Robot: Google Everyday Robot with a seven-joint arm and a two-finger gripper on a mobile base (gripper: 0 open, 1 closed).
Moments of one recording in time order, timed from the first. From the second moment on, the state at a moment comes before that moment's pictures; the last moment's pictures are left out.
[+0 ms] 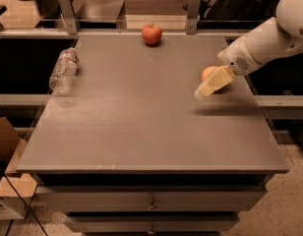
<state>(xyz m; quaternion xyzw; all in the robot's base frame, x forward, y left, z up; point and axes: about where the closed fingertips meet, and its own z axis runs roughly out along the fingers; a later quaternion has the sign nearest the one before) 0.629 -0.172 0.872 -0.48 0.81 0.13 0.32</state>
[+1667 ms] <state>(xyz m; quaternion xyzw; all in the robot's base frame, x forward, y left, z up) 0.619 -0.105 0.940 -0.55 0.72 0.19 0.37</state>
